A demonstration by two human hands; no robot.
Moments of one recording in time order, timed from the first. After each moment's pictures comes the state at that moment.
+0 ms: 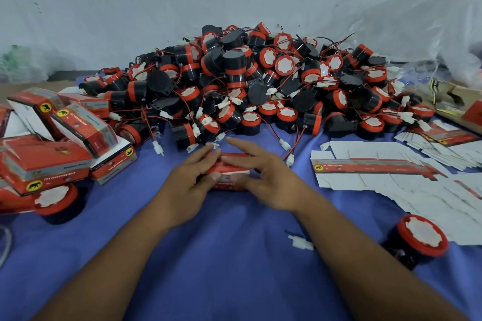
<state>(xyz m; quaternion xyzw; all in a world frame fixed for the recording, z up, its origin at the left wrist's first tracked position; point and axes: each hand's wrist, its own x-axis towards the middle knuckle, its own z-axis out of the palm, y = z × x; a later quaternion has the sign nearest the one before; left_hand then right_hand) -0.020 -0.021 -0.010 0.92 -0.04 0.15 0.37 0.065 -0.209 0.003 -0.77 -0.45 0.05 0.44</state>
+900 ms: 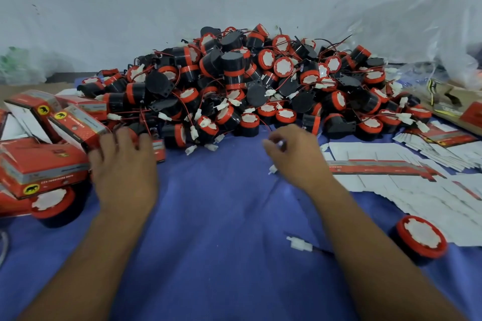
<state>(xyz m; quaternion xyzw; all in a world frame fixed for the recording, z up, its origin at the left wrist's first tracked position) -0.037 0.021 0.013 0.93 0.25 0.26 -0.10 0.095 -0.233 0.023 -0.89 -0.27 -0.13 0.34</state>
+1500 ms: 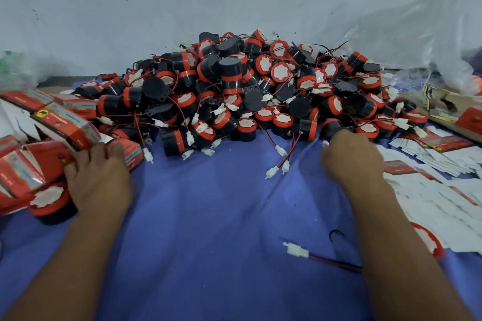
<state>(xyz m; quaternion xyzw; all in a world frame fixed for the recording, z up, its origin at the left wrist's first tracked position) -0.036 0.054 0.003 0.92 0.35 0.18 -0.08 0.107 -0.292 0.050 -0.98 0.00 -0.13 0.12</state>
